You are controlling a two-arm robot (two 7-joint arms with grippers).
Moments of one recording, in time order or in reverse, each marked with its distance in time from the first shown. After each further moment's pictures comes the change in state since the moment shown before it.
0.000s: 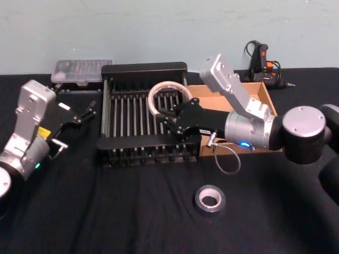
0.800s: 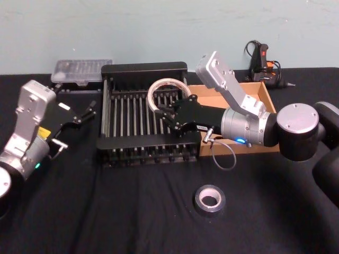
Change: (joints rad) left arm 0.000 0.000 0.000 0.000 0.000 0.000 0.000; right arm 0.029 -0.034 -0.004 0.062 -0.015 -0.010 -0.016
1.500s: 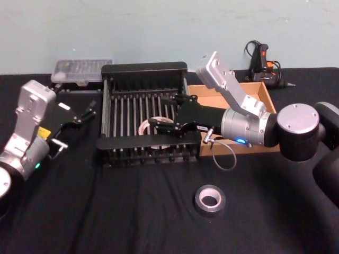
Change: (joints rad) left arm 0.000 0.000 0.000 0.000 0.000 0.000 0.000; right arm -0.002 0.002 0.000 -0.004 0.002 0.002 0.001
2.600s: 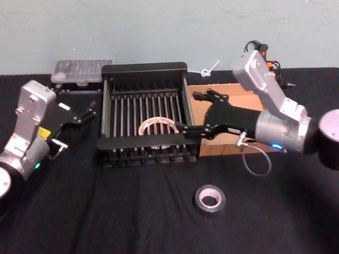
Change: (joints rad) left arm 0.000 0.000 0.000 0.000 0.000 0.000 0.000; right arm -0.116 0.154 0.081 -0.212 0.036 0.043 -0.021
